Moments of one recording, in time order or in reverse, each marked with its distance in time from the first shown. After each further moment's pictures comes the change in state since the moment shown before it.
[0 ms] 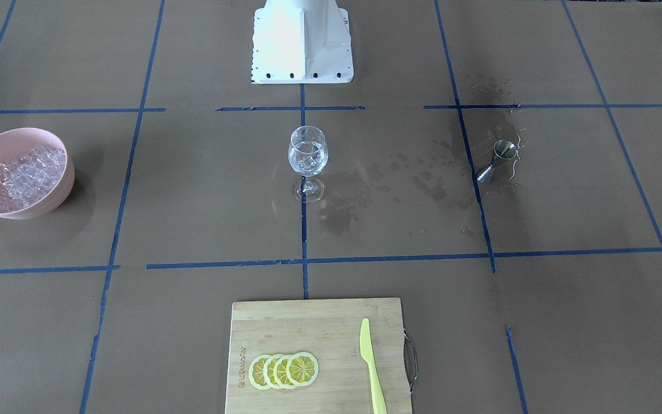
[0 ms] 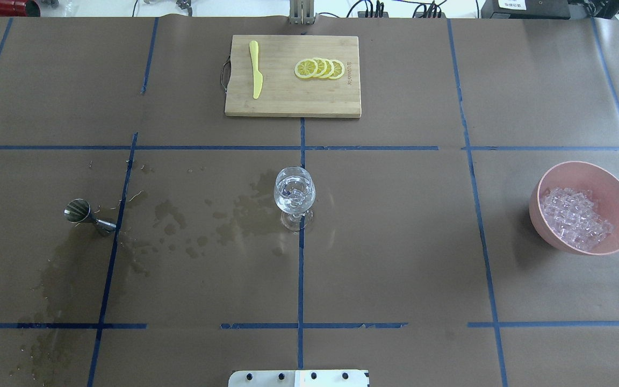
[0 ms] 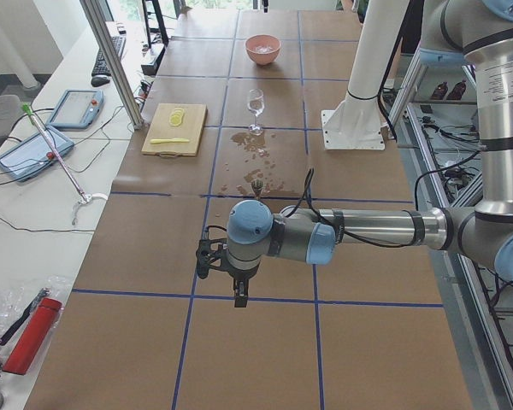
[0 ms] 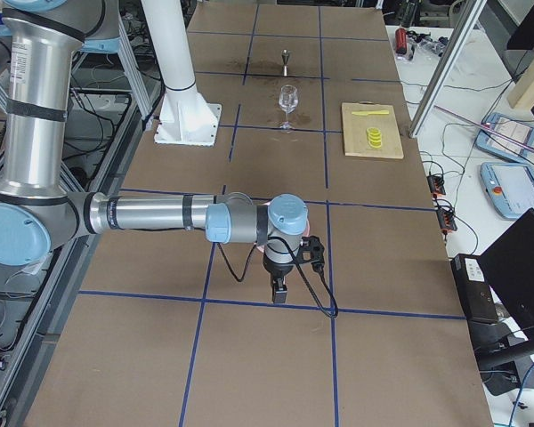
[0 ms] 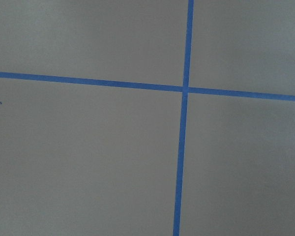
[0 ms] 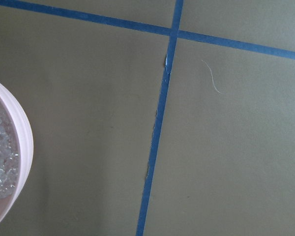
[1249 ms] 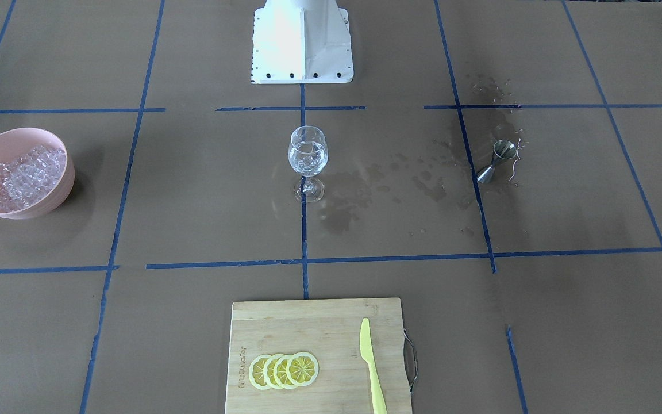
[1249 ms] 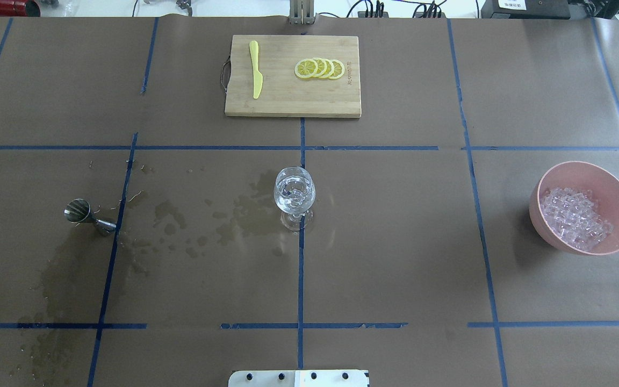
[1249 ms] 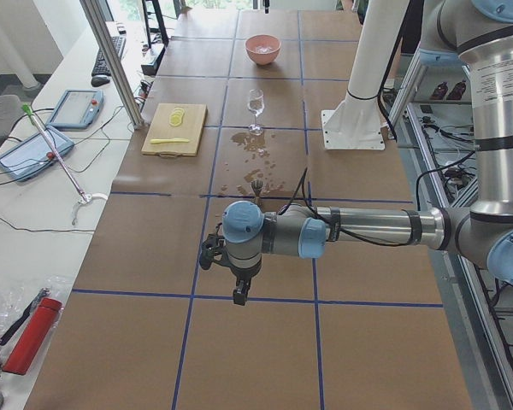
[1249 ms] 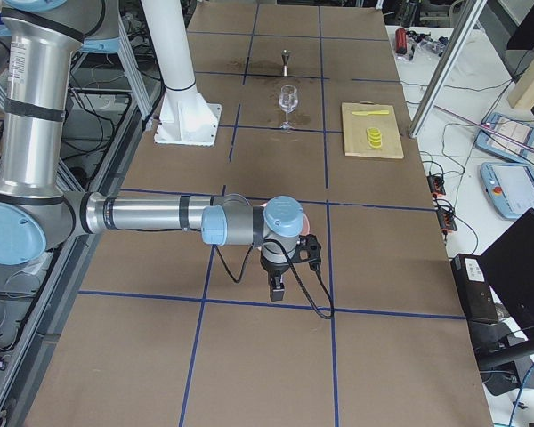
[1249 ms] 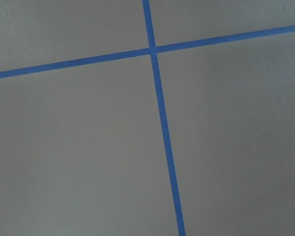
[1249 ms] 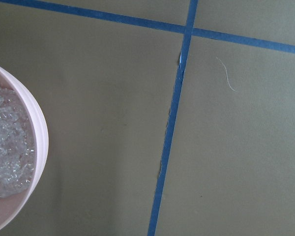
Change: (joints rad) left arm 0.054 -0.005 0.001 0.100 0.009 0.278; right arm 0.000 -0.014 0.006 0.012 0.030 -0.002
